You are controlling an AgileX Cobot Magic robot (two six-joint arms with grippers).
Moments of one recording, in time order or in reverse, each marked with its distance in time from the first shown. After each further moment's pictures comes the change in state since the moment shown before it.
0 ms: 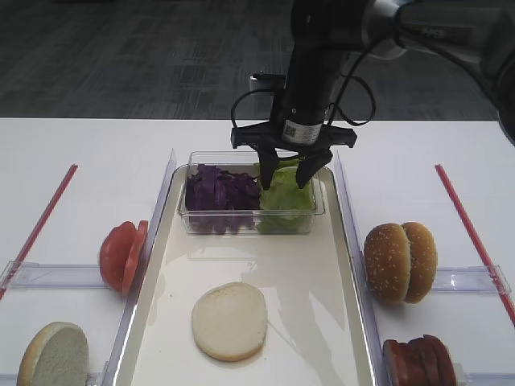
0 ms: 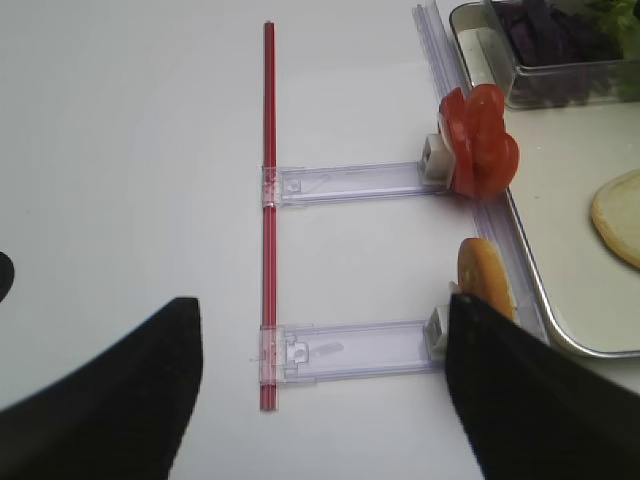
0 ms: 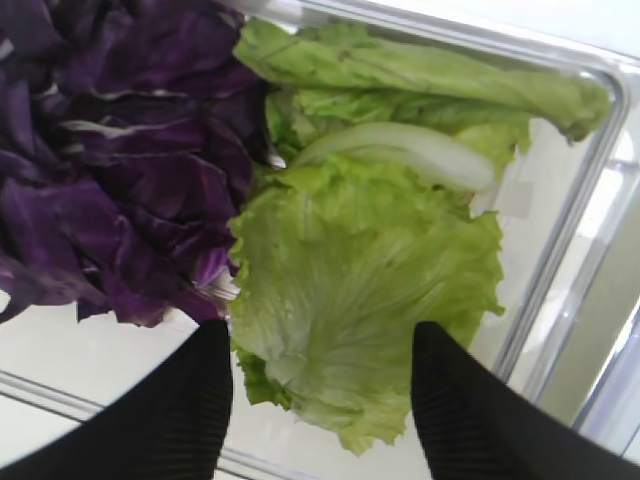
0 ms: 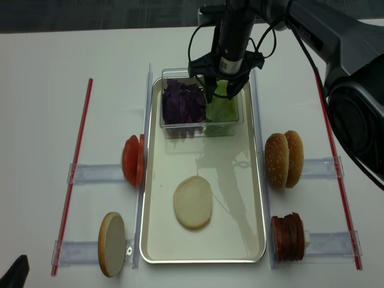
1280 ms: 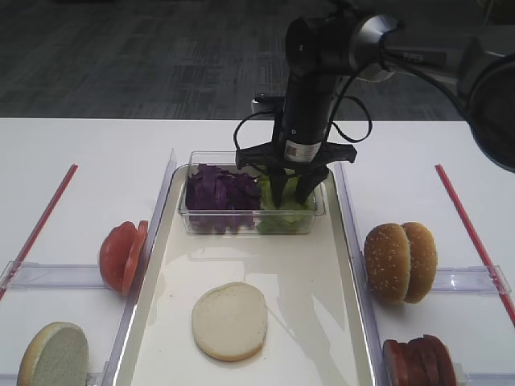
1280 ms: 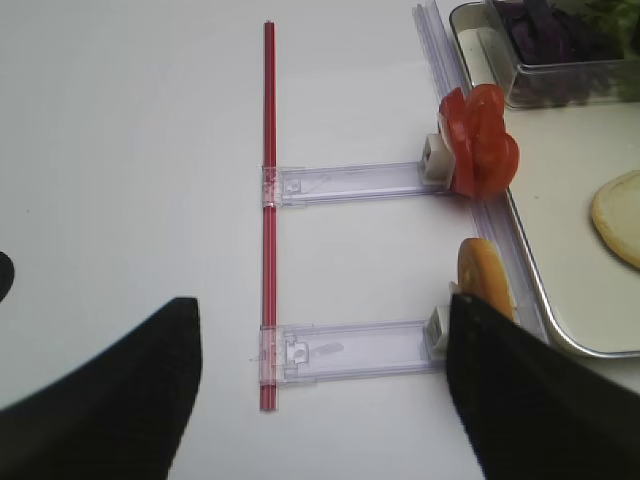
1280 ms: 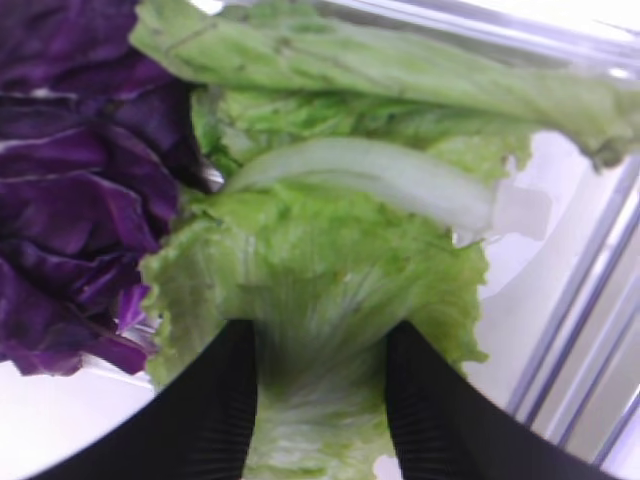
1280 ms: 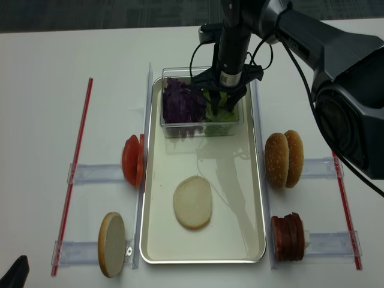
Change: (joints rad) left arm 0.000 0.000 0.000 0.000 0.000 0.000; right arm 0.002 0.067 -0.004 -0.038 -0.012 0.011
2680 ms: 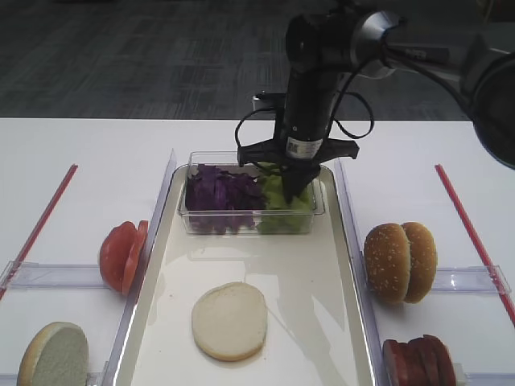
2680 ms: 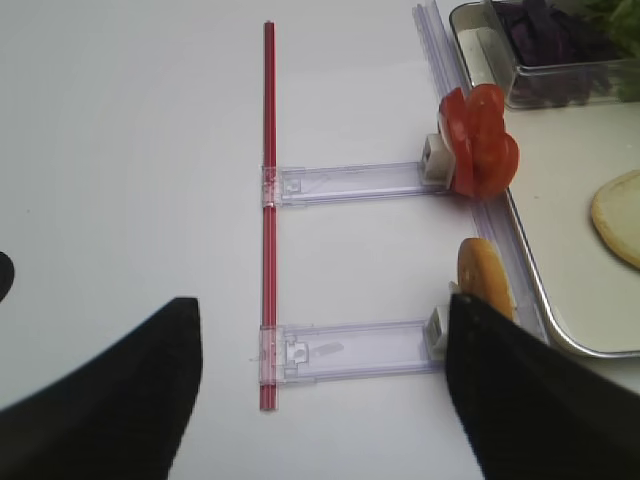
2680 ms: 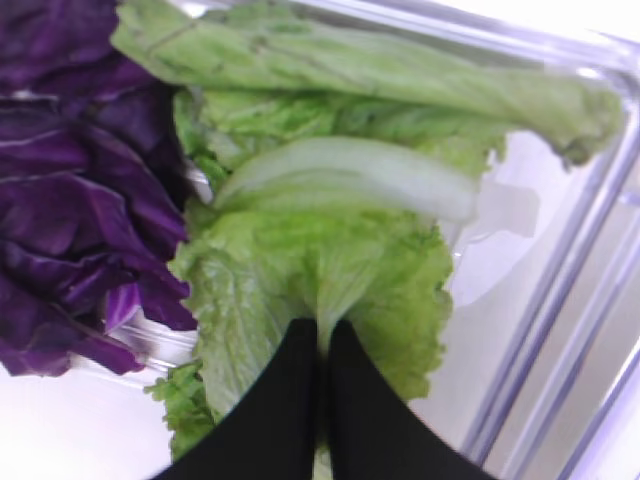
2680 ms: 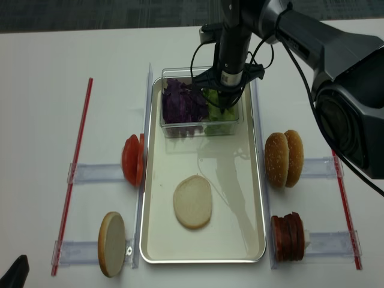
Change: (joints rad) left arm 0.000 0.000 0.000 0.000 0.000 0.000; right arm 0.000 -0.003 0.000 -0.020 0.000 0.006
